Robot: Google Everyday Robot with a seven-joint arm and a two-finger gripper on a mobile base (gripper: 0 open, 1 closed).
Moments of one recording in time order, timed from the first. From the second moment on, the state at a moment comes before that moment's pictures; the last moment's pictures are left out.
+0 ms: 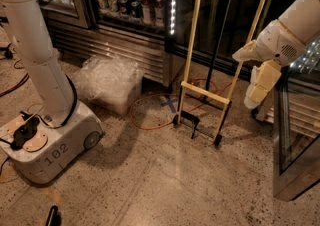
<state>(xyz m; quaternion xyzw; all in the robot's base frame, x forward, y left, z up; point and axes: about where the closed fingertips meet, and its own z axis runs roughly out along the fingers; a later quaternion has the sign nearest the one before) 0.536 -0.205 0.871 -0.62 0.74 0.19 0.17</state>
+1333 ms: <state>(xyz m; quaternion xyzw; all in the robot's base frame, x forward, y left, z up) 0.538 -0.214 0.868 -0.55 0.78 0.14 0.27</state>
